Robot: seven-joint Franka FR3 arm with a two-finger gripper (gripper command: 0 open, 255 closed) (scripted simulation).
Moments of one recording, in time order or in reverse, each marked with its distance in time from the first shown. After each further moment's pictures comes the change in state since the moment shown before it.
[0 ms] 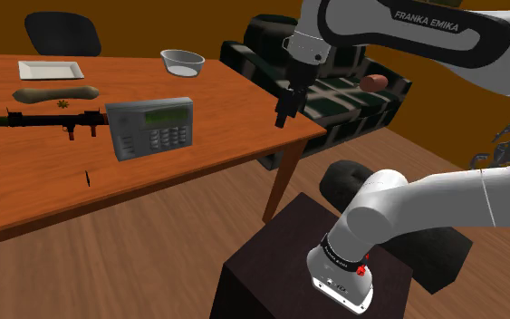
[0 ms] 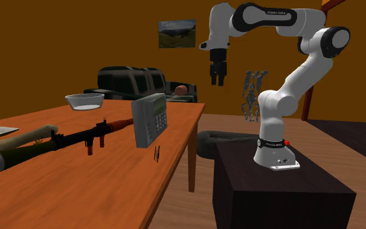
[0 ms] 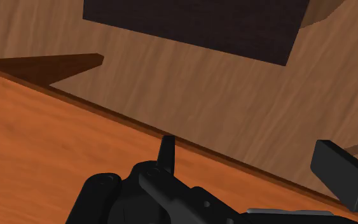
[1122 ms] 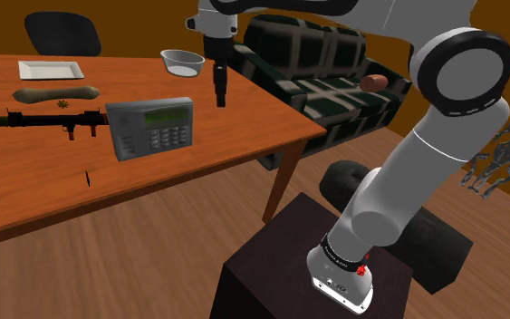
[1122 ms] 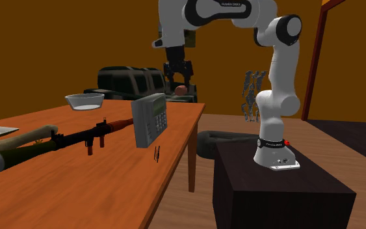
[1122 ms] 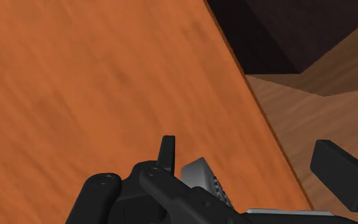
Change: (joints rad) arm 0.137 0.697 0.060 0.617 -0.125 -0.048 -0.421
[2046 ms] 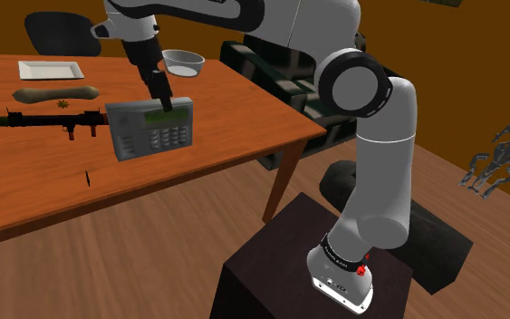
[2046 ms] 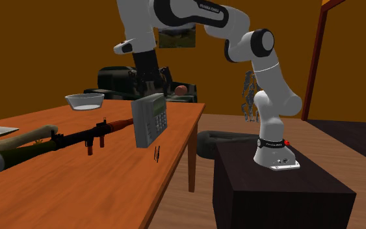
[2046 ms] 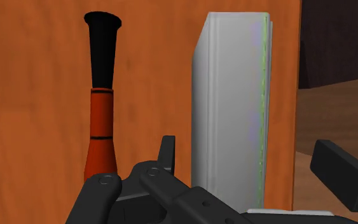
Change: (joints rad) arm 0.167 0.534 0.115 0.640 -0.185 -0.210 -0.292
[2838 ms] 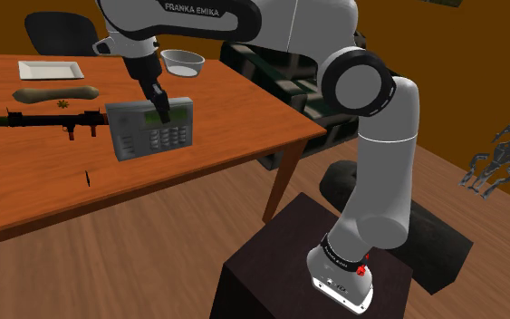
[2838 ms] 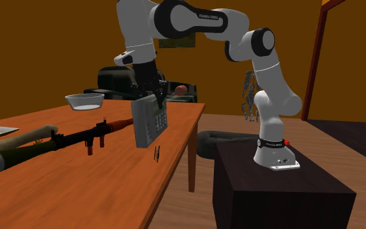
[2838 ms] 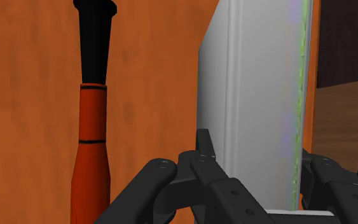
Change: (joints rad) arm -0.011 -0.018 0.002 -0.113 0.003 0.095 0.008
